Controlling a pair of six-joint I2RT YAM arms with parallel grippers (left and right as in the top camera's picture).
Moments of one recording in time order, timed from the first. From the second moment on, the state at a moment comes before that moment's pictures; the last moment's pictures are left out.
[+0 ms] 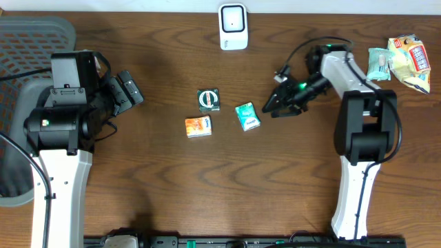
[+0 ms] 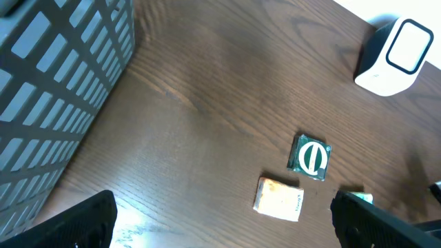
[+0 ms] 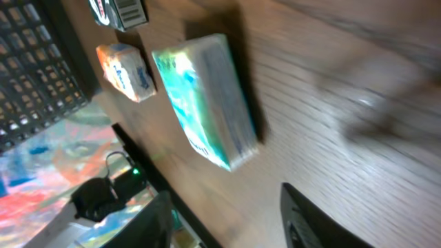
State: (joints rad) left arm 0.03 1.26 1.41 -1.07 -0.02 -0.46; right arm 0.07 2.37 1.82 -1.37 -0.84 -0.22
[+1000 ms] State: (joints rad) left arm 0.03 1.26 1.41 -1.07 -0.02 -0.46; right arm 0.27 2.34 1.74 -1.05 -0.63 0.00
